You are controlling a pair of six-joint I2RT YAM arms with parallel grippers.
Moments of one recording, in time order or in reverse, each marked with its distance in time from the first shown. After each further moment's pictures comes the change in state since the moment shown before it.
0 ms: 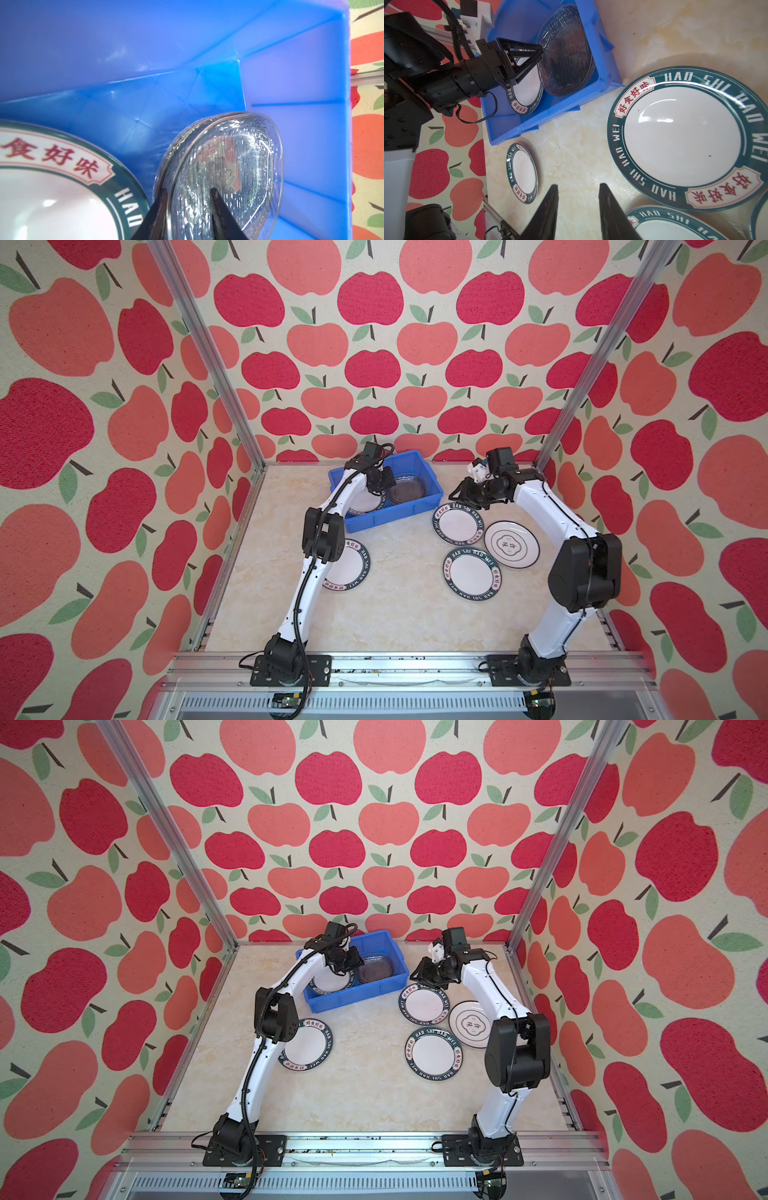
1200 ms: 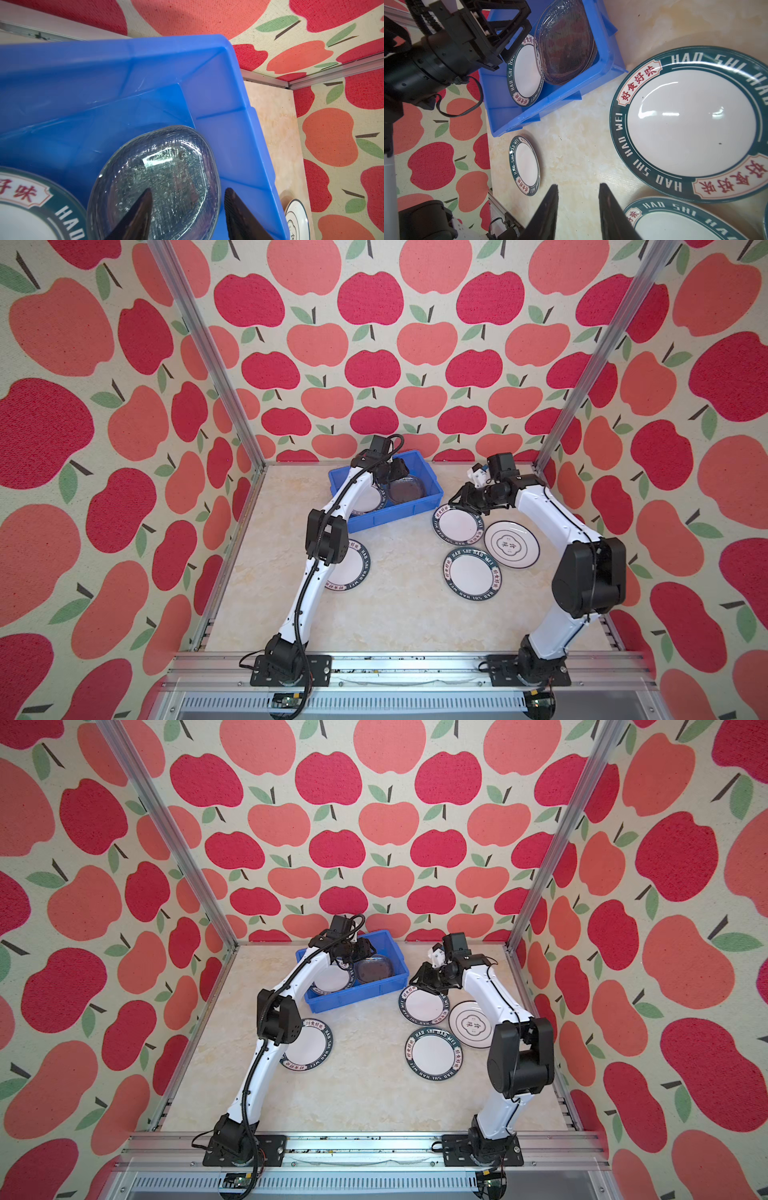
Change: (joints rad) left arm -0.048 -0.015 0.032 0.095 0.006 0.010; right arm 0.000 -0.052 -0.093 0.027 -0.026 0.013
